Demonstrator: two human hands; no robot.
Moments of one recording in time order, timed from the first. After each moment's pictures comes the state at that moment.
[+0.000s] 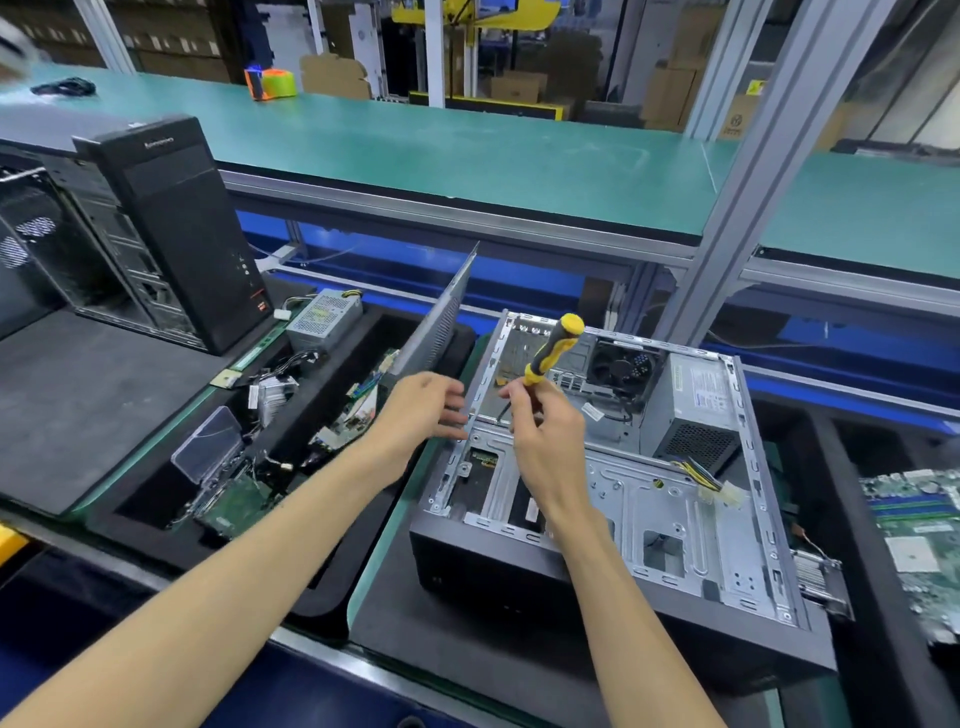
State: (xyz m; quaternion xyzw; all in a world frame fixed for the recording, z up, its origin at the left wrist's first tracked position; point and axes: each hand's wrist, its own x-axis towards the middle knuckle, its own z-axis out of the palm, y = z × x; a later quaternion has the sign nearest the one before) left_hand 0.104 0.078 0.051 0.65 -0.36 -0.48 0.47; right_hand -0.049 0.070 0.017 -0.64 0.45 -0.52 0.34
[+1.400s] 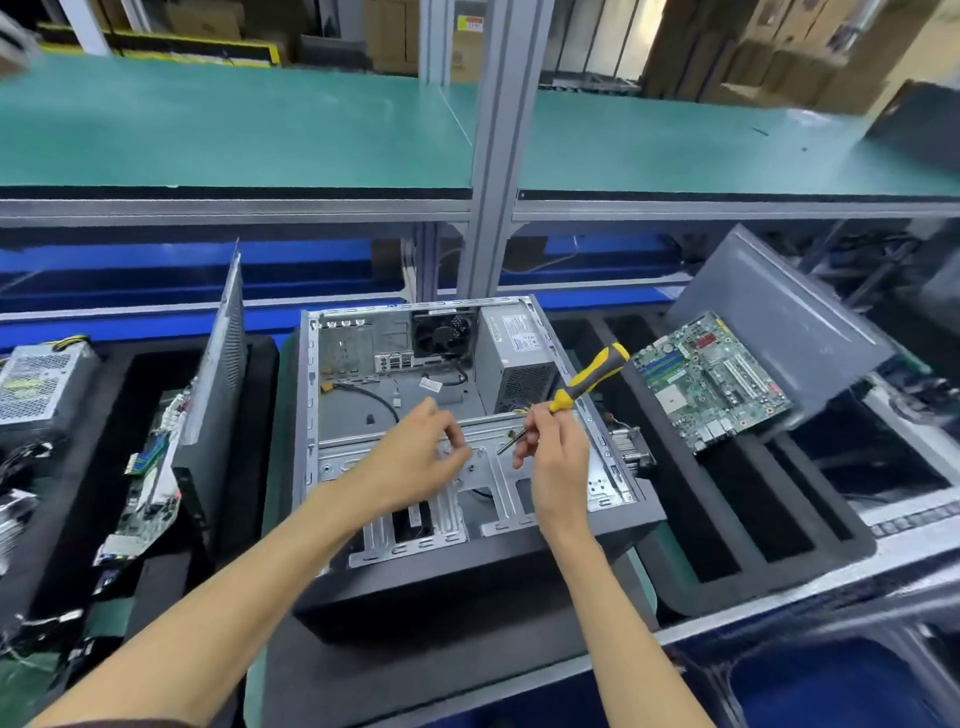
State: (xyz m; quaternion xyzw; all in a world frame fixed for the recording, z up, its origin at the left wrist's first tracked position) left_hand 0.008 0.053 0.024 0.43 -0.84 -0.28 0.14; right_hand -0.151 0.125 0.019 -0.34 0.59 -0.65 0.34
